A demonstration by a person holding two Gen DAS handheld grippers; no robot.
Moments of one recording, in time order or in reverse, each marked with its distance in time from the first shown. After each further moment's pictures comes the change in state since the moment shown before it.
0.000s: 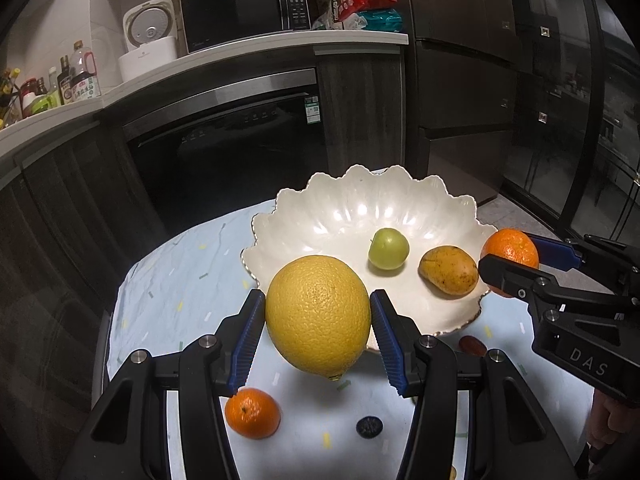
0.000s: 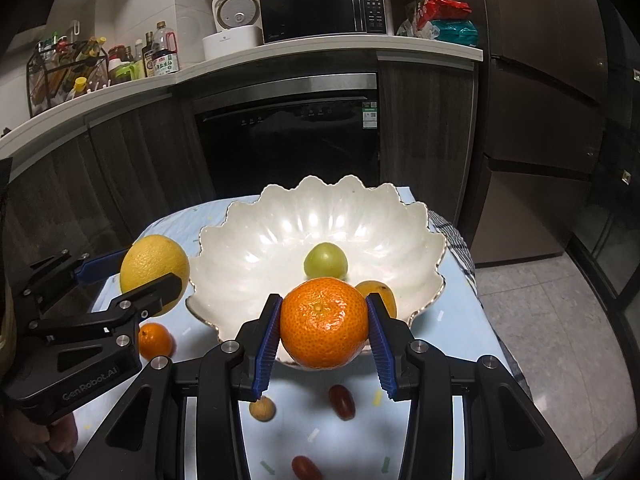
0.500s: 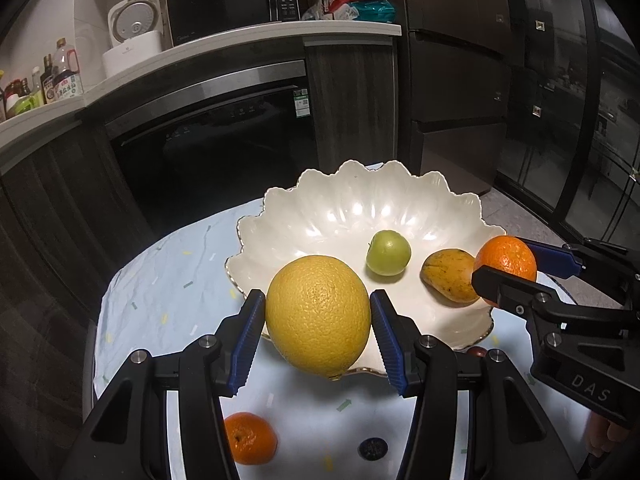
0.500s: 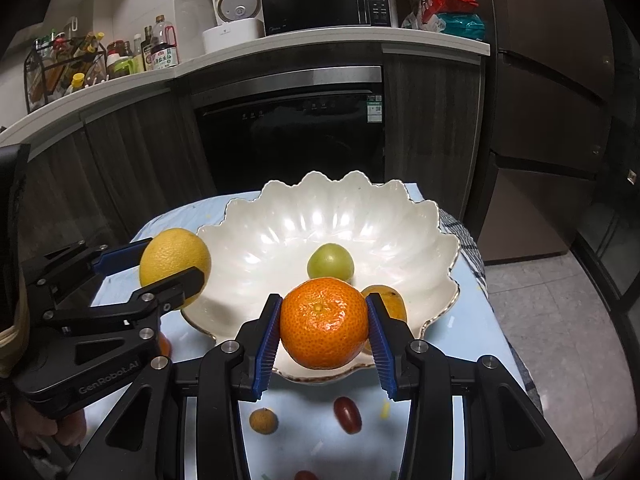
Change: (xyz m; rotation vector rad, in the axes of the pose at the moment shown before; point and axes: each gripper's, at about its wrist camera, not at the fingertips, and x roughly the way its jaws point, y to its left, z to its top) left arm 0.029 0.004 0.010 0.017 0.026 -0.040; right arm 0.021 0.003 0.006 -0.005 0.023 0.009
